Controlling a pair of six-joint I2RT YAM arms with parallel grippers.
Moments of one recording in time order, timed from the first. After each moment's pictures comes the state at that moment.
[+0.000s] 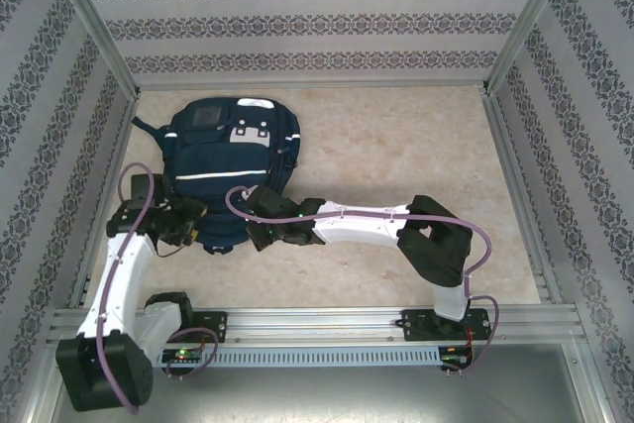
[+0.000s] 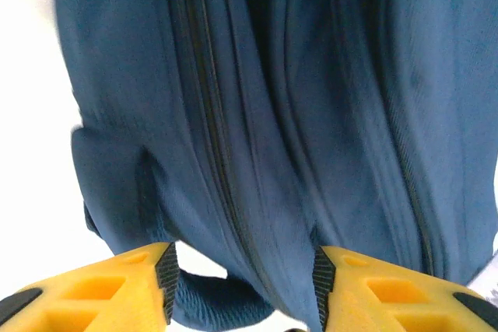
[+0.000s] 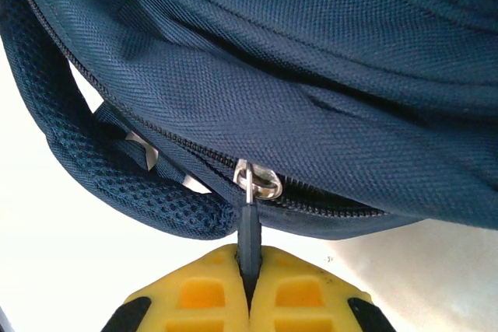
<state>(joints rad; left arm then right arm) 0.12 0.90 0.66 -0.83 0.33 -1.10 1.11 1.90 1.31 -0.29 -0.01 0.48</state>
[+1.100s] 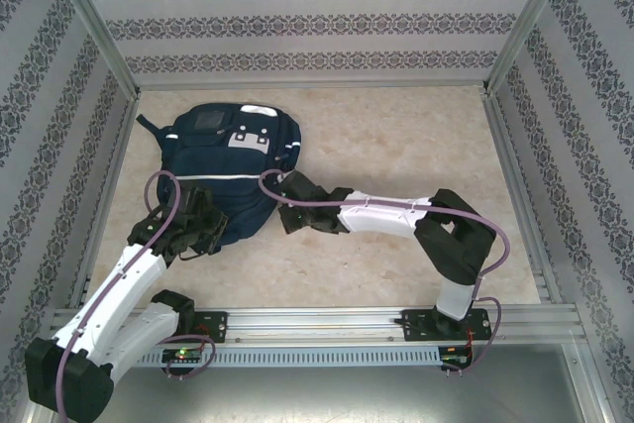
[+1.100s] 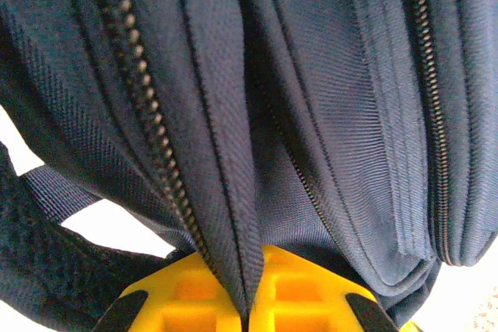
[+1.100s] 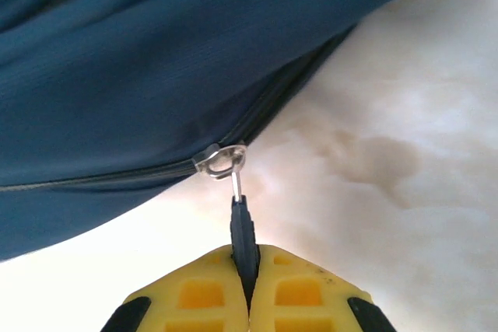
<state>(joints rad) -0.28 0.84 0.65 -0.79 0.05 -1.44 0.92 1.80 1.13 -0.26 0.05 0.45</state>
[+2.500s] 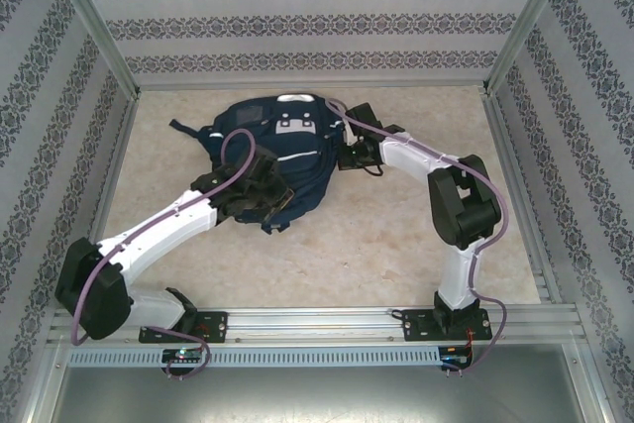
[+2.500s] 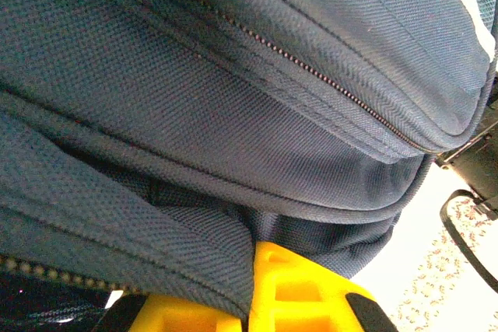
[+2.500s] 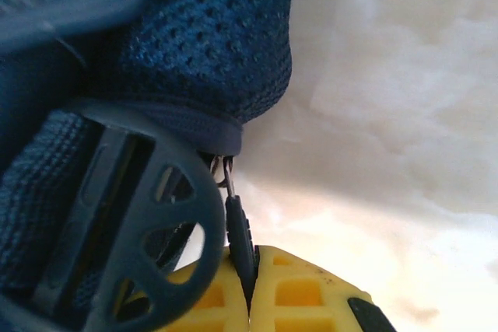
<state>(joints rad) -0.64 1.35 1.02 -0.56 0.11 -1.41 0.40 1.93 1.39 -0.51 -0.10 0.28</state>
